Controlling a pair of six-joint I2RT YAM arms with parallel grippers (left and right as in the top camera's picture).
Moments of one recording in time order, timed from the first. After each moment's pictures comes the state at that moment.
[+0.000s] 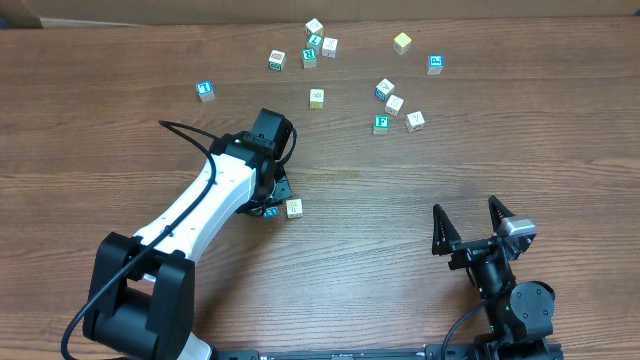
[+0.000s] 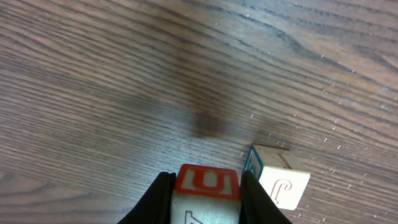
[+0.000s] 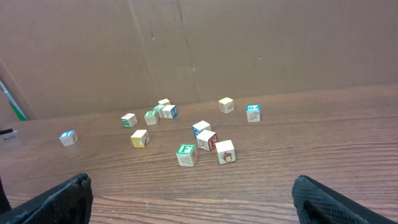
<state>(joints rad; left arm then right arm) -0.38 1.73 1.17 -0.89 -0.08 -0.70 0.15 0.01 0.02 -0.03 -0.06 0.20</state>
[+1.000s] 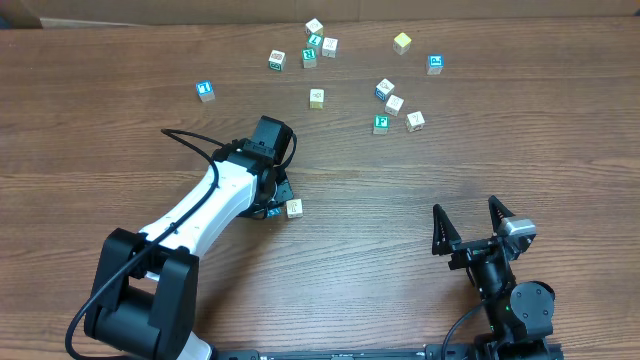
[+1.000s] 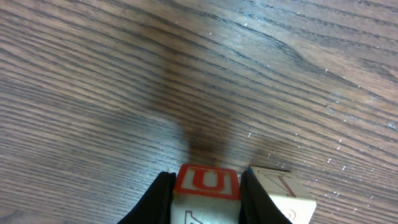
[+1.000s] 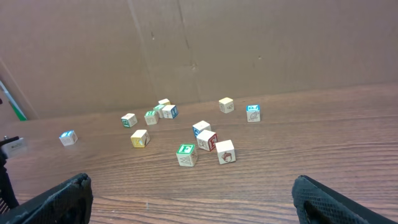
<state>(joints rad) -0.38 1.73 1.09 -0.76 -0.08 -0.71 0.15 0.01 0.02 -0.03 -0.06 0.20</state>
